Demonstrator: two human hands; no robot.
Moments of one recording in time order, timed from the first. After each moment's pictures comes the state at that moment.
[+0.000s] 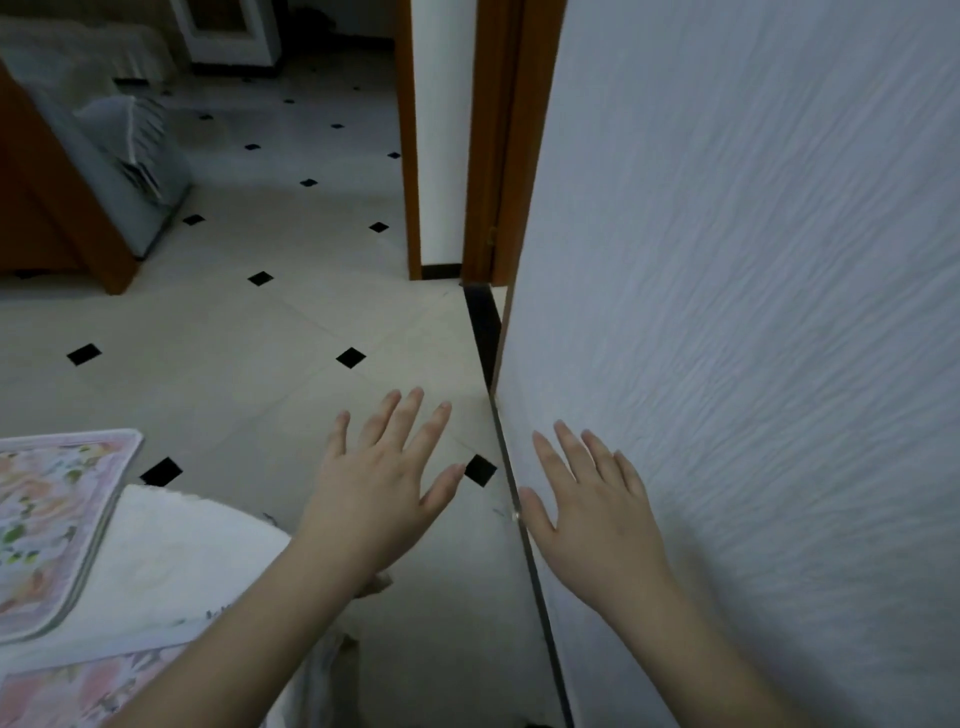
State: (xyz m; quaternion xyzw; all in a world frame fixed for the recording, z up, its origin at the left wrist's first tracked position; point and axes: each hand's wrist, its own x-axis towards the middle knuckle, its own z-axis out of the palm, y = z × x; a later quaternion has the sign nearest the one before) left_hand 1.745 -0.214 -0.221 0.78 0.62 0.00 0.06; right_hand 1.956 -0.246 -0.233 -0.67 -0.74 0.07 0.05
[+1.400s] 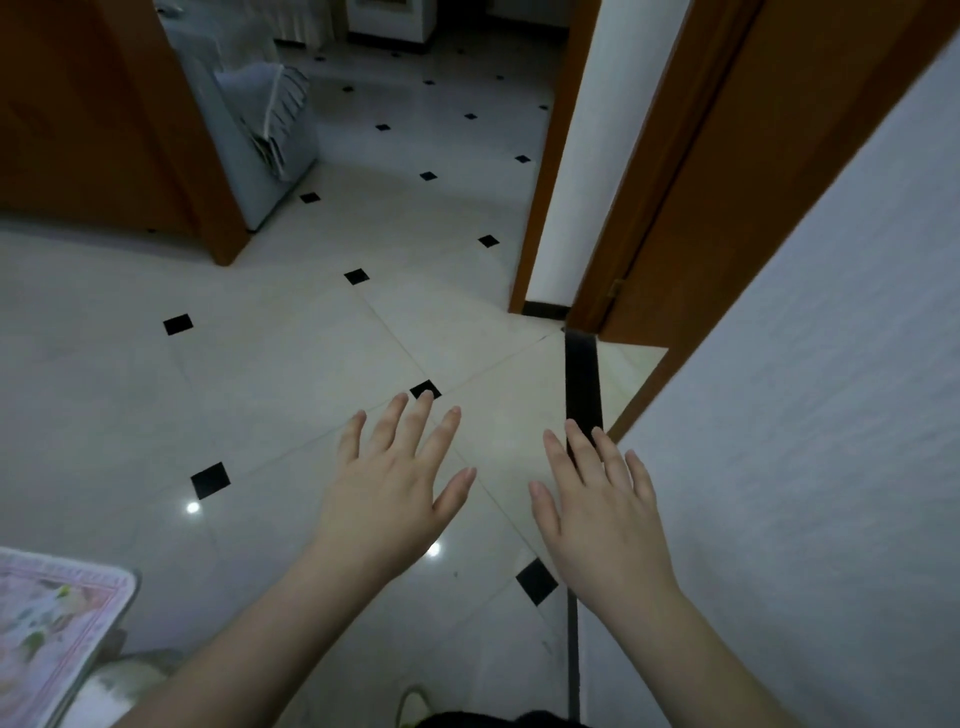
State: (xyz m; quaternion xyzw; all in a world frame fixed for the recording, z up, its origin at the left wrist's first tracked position) left_hand 1.624 0.120 -0.241 0.69 0.72 0.02 0.03; right_hand 1.824 0.154 -0.247 -0.59 -0.80 0.02 -0.02
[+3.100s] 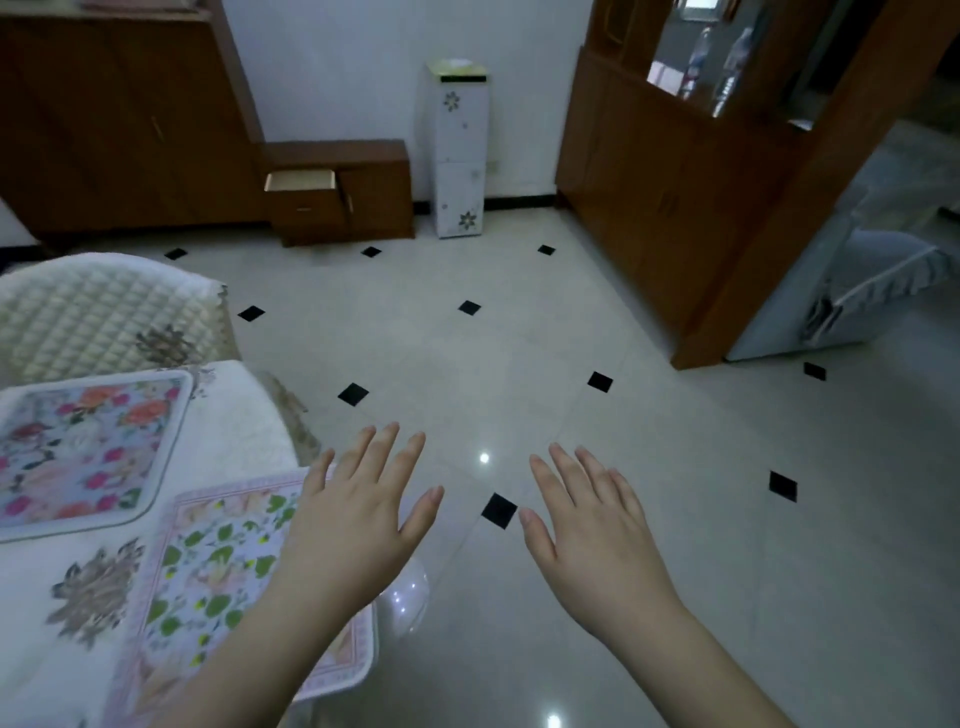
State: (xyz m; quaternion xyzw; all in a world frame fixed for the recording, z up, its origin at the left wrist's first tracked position) left_hand 1.294 0.076 -0.237 0.11 0.99 0.04 -0.03; right_hand 1.328 0.298 -0.237 0.02 -1.00 0.05 0.01
